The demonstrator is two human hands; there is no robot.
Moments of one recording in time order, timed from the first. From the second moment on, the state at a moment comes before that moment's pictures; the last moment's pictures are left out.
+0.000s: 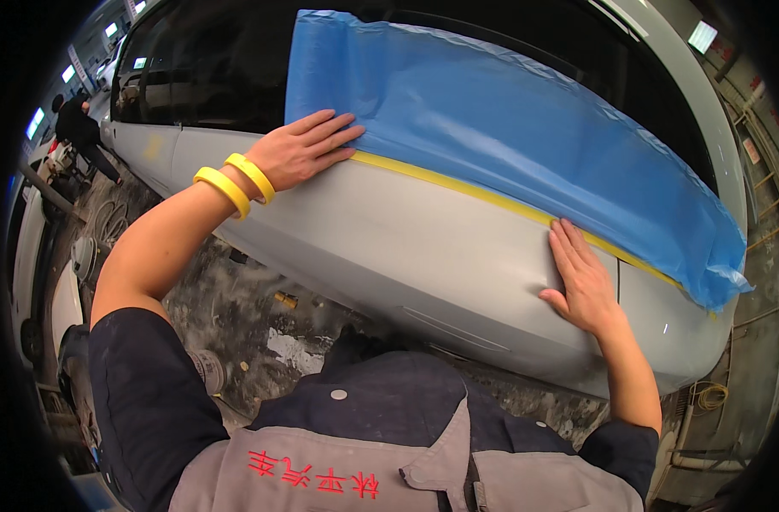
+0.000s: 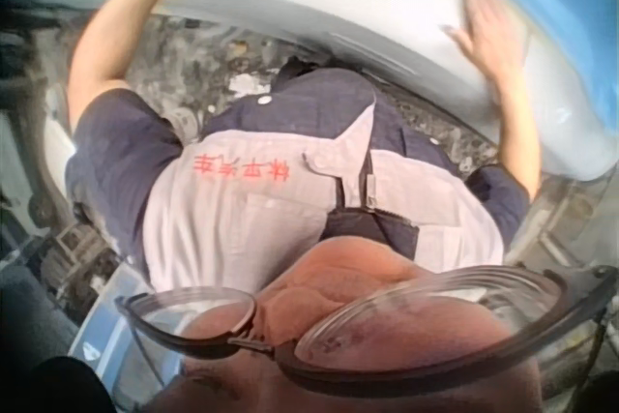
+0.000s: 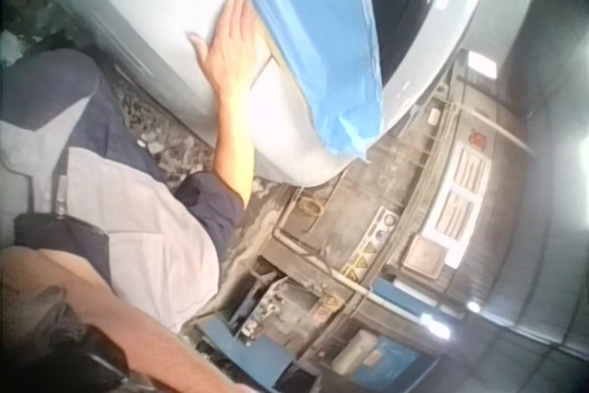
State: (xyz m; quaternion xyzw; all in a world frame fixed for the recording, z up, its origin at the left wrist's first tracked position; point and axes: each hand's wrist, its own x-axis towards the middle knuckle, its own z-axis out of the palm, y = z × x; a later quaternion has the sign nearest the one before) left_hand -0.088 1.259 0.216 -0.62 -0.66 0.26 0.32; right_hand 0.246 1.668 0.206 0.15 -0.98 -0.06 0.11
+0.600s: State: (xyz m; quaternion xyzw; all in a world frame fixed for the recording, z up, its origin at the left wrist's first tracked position) left_hand -0.218 1.072 0.199 -0.63 -0.60 0.28 0.41; right_hand 0.141 1.550 0.161 0.10 -0.99 -0.01 0.10
